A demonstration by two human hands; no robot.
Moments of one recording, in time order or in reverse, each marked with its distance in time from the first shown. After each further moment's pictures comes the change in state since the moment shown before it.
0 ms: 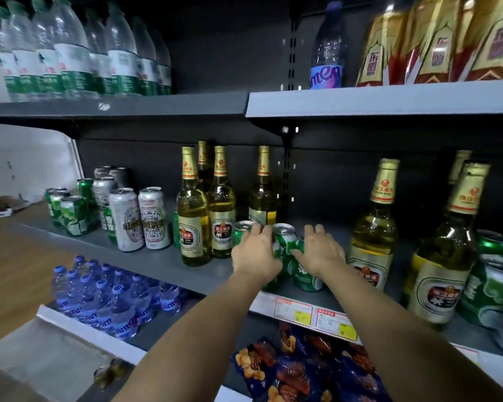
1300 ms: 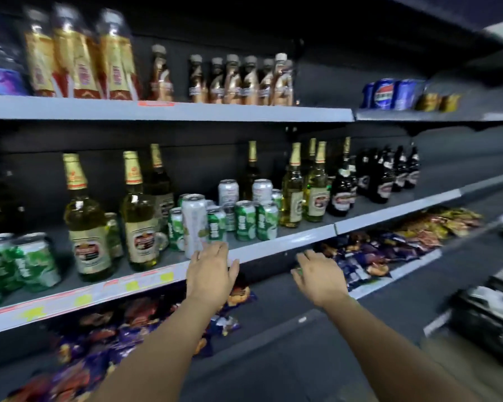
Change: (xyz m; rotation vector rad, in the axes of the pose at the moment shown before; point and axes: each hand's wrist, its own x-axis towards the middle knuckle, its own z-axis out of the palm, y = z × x) left_hand -0.225 0.319 0.037 -0.104 -0.119 0.708; right_hand -0.405 0.329 -0.117 -0.403 0.153 0.496
